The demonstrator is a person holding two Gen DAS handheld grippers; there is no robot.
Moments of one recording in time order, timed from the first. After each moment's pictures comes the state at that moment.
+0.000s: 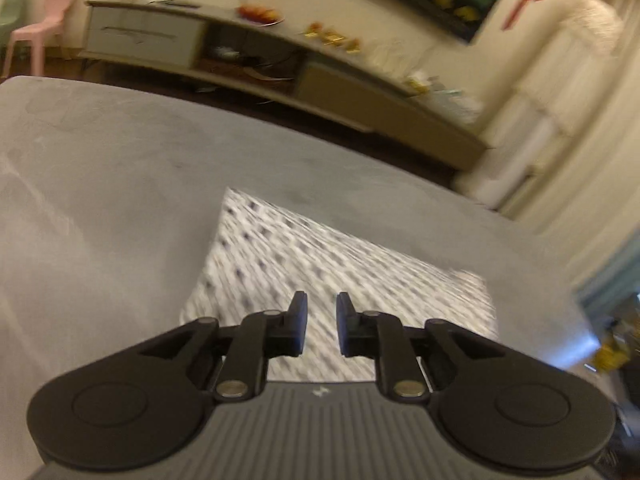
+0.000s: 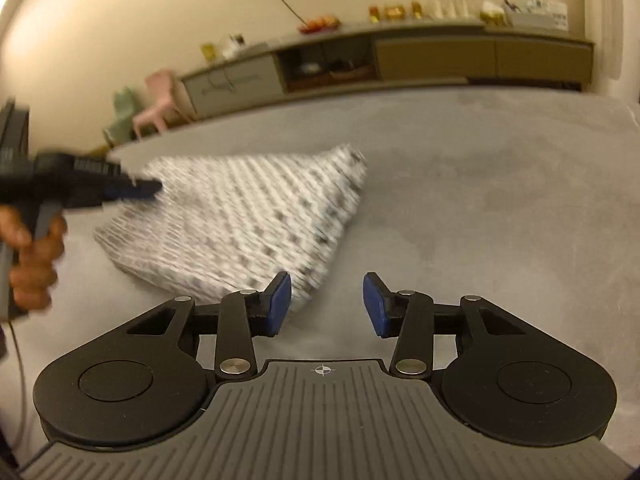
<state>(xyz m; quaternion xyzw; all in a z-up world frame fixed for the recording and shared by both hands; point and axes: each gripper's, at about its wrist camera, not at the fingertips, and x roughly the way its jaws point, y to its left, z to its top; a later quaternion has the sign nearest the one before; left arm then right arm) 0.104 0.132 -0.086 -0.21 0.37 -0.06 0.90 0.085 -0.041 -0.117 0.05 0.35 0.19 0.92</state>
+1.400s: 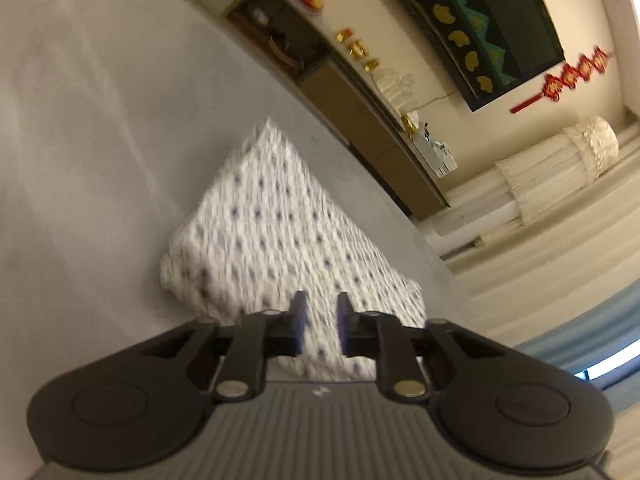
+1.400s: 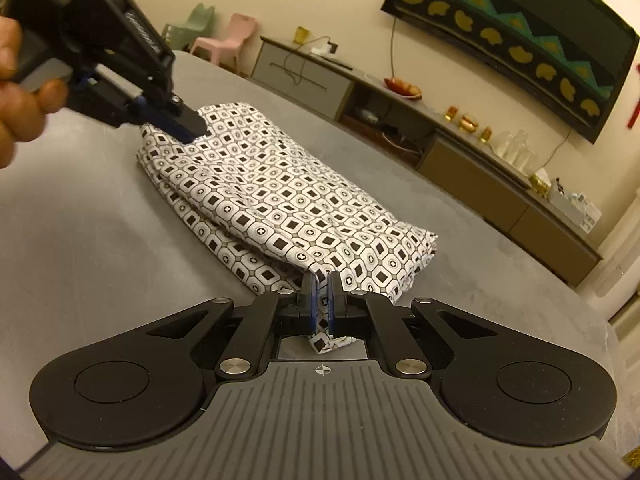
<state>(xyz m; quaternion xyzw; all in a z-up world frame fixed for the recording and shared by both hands) 0.086 0.192 -0.136 -0.43 0.35 -0.08 0.83 0.059 0.057 -0.135 -0.26 0.24 0.21 0.91</state>
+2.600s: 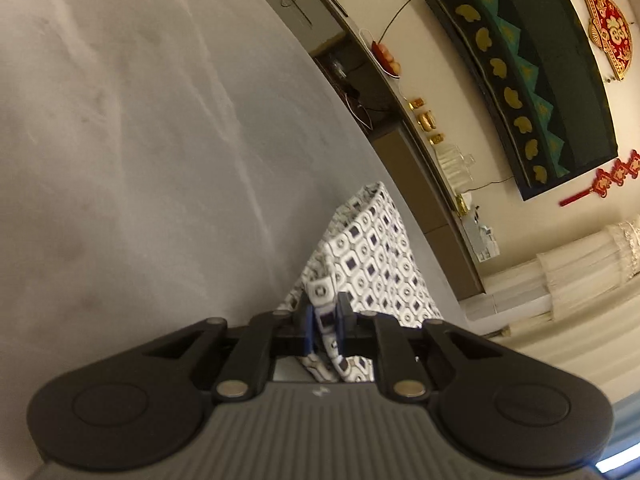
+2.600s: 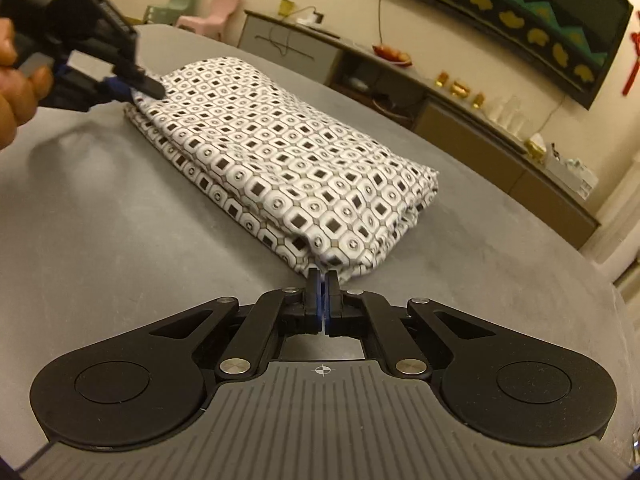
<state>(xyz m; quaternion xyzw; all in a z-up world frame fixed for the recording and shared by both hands) 0.096 0.249 -0.168 -0.48 0.29 0.05 0.82 0.061 0.055 -0.170 -0.25 0.28 0.18 0.91</state>
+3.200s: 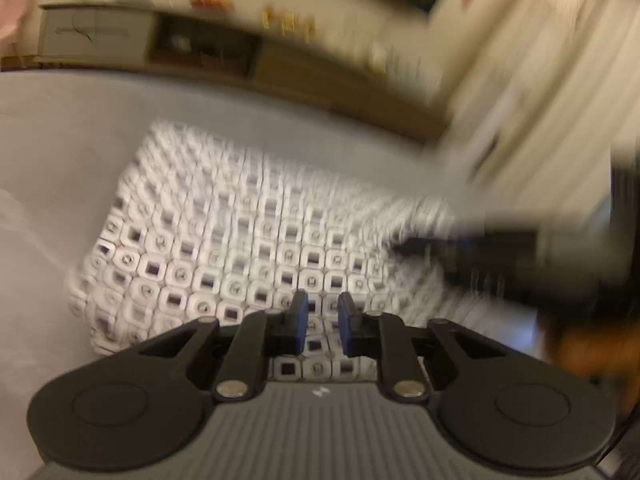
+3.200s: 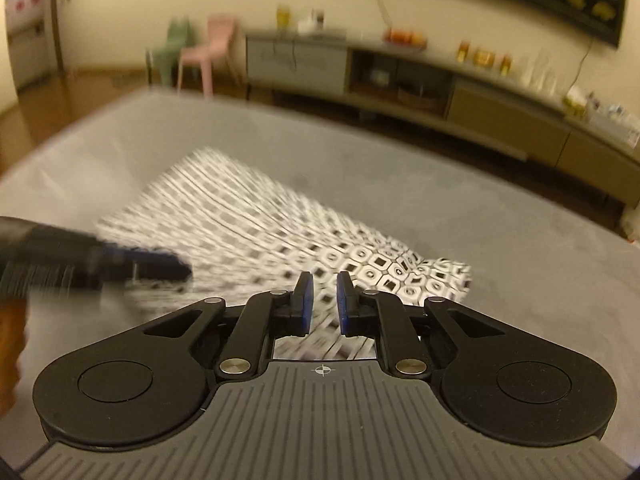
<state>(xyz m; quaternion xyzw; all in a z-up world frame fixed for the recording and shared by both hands) 0.157 0.109 -0.132 -0.15 0.39 -0.10 0.91 0.189 0.069 -0.117 -0.12 0.36 0.24 0.89</state>
